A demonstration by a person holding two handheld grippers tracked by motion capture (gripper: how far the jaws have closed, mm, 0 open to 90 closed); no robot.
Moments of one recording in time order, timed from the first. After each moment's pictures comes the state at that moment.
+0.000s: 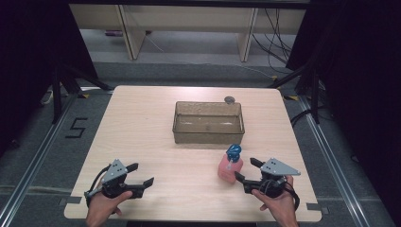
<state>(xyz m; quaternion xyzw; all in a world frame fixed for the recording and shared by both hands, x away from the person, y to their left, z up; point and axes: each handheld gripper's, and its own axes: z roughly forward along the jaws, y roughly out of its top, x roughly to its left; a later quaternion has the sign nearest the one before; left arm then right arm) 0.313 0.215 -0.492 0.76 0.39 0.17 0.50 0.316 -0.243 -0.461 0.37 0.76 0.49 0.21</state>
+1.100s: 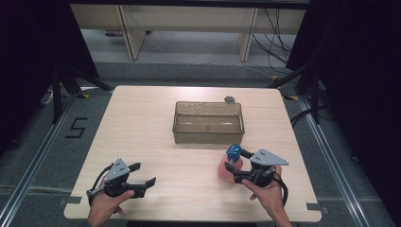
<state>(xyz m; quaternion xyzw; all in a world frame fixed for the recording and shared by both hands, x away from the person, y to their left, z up) 0.315 0.210 -0.490 0.77 0.38 0.16 0.49 0.343 -0.219 -0.460 0.34 0.76 0.51 0.21</state>
